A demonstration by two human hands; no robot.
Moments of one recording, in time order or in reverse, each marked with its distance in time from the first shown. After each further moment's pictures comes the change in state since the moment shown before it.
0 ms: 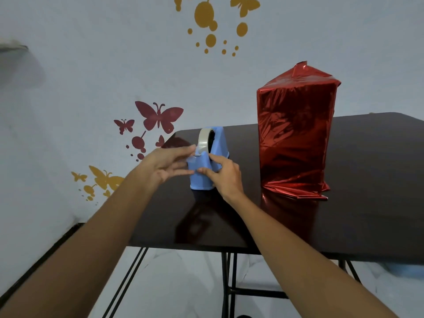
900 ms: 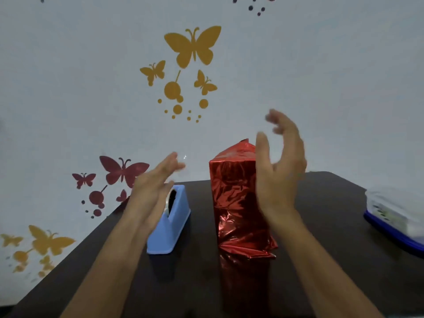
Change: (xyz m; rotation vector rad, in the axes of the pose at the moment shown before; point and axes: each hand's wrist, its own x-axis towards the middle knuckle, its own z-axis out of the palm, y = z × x) left_hand -0.061 0.045 0.071 -0.259 -0.137 0.575; right_hand -0.032 -0.145 -0.177 -0.078 0.746 -0.605
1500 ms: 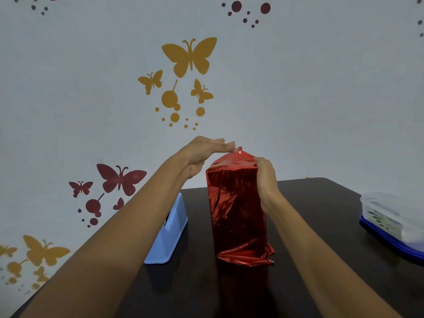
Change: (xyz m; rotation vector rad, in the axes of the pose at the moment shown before) left_hand 0.086 0.024 0.085 0.519 -0.412 -0.155; right_hand 0.021 0.099 0.030 0.169 -0.318 0.908
